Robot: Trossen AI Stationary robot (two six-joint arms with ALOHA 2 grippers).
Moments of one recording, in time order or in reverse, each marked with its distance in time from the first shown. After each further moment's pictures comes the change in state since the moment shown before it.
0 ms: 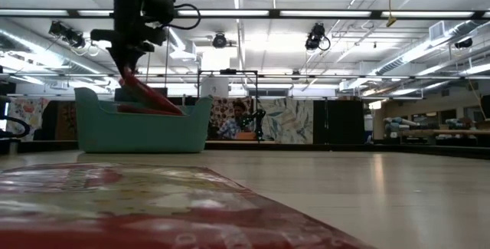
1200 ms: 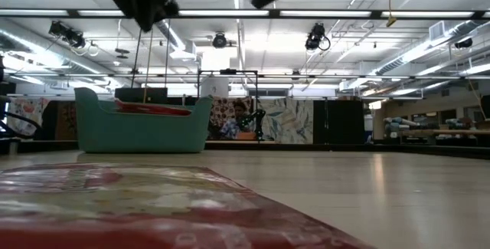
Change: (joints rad) left arm -0.867 -0.008 0.000 0.210 0.365 -0.730; right arm 0.002 -0.063 0.005 -0.300 0.069 -0.027
